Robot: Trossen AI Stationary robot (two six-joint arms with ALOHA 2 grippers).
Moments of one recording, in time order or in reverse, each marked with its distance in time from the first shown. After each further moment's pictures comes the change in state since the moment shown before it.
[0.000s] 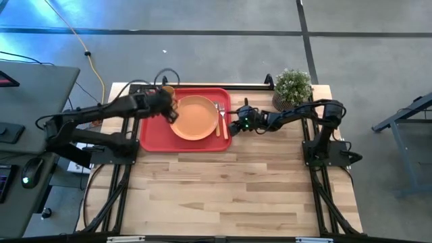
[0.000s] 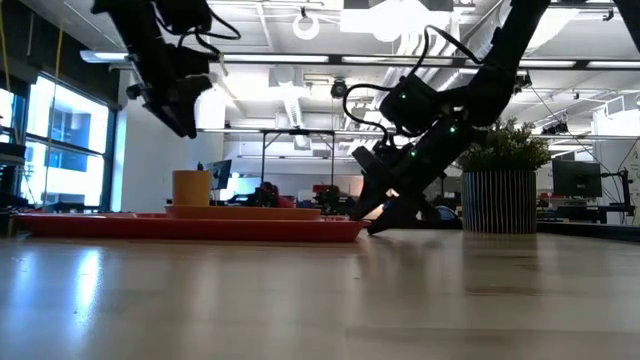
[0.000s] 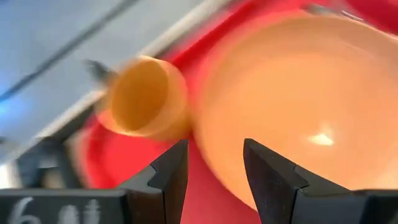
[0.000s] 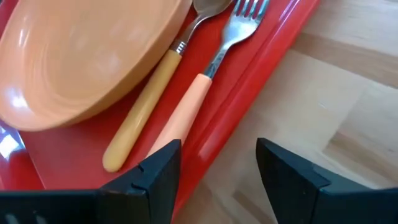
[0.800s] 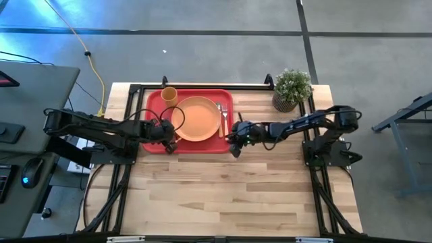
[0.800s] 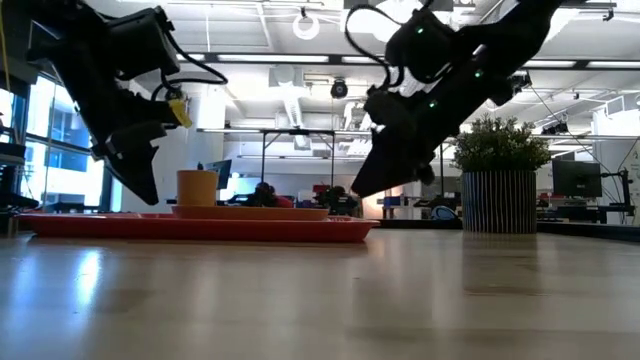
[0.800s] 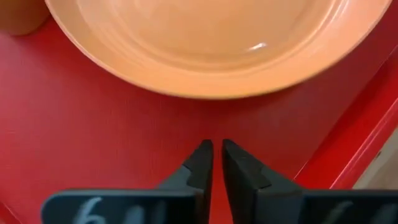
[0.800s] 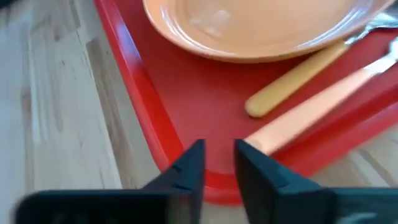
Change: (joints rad) left arm -0.353 -0.011 -0.392 0.249 0.136 -0.262; right arm 0.252 -0.169 0.028 -0.173 0.057 -0.232
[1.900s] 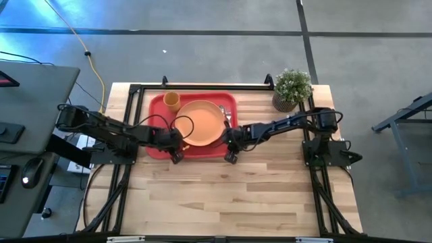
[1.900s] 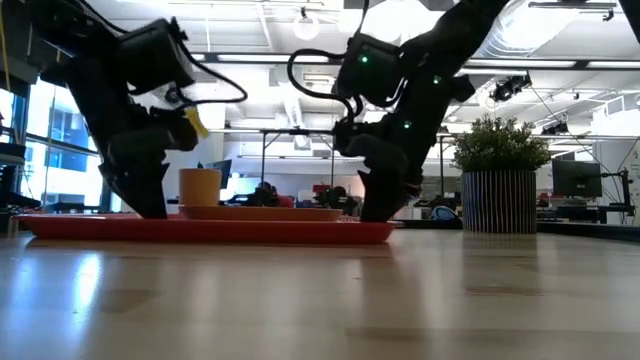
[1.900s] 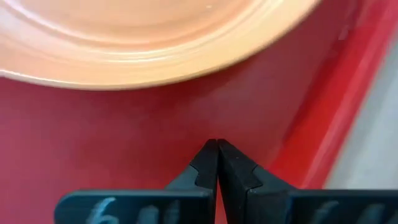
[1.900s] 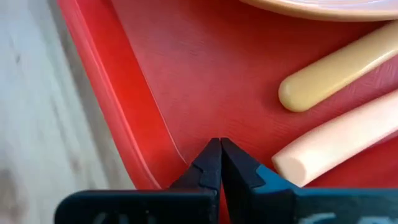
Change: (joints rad) left arm -0.081 0.213 -0.004 0.243 0.176 -0.023; right arm 0.040 0.240 0.299 -0.470 -0.061 -0.098
